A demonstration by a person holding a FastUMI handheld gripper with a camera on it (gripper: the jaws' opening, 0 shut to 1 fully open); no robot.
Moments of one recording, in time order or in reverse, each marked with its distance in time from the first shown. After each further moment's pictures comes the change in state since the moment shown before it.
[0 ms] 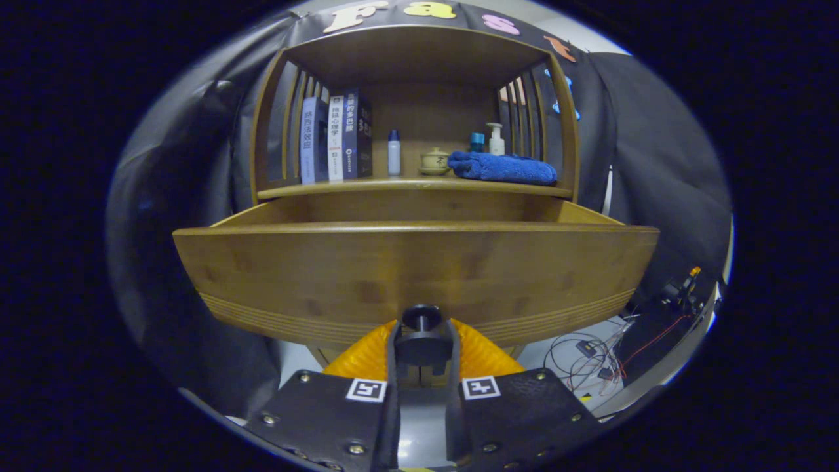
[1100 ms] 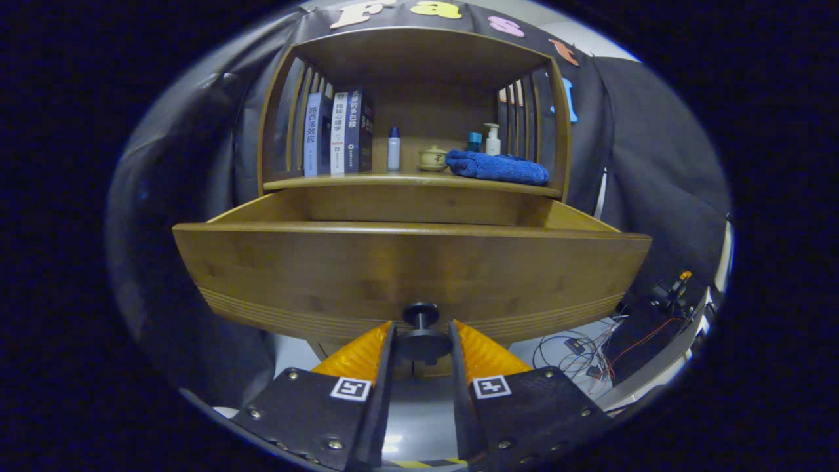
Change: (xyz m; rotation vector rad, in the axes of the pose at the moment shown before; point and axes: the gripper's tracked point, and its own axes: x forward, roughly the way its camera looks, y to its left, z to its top) arm -0.033 -0.002 0.010 -0.008 0.011 -0.017
